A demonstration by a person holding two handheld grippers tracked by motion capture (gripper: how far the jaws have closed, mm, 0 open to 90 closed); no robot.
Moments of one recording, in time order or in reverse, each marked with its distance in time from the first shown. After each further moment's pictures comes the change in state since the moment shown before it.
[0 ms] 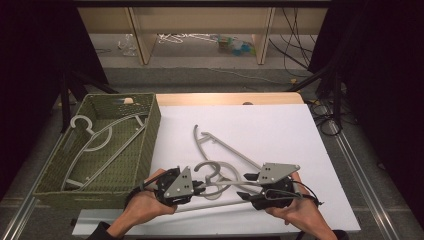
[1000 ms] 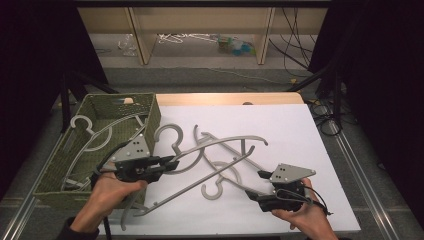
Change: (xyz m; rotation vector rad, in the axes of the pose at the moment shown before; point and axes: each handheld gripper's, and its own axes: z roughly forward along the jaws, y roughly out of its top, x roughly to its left) left arm 0.041 0.003 -0.082 -0.195 0.081 -0.357; right arm -0.002 -0.022 -0.013 -0.049 -0.111 0.152
